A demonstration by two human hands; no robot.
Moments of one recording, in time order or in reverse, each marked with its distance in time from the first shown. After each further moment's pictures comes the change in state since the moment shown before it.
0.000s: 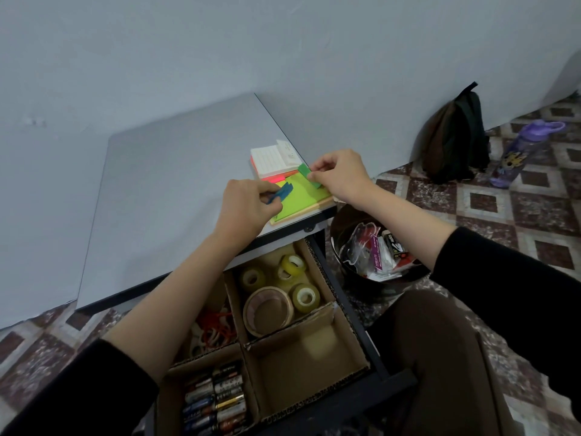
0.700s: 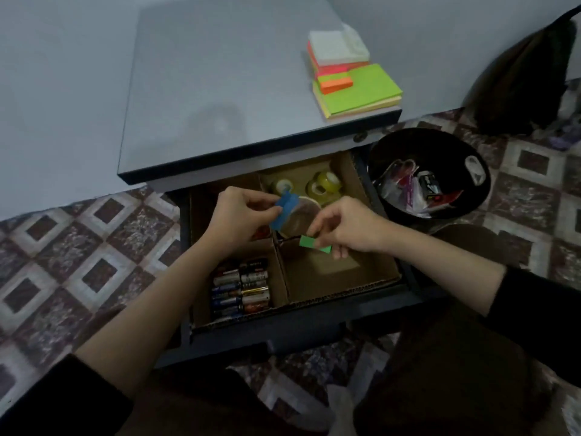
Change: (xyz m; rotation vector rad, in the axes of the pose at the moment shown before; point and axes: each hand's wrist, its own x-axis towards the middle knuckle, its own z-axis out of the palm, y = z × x) left_hand -0.153 -0.084 -0.005 -0.310 -0.171 -0.344; right_hand -0.158 0.031 0.079 -0.043 -0.794 0.151
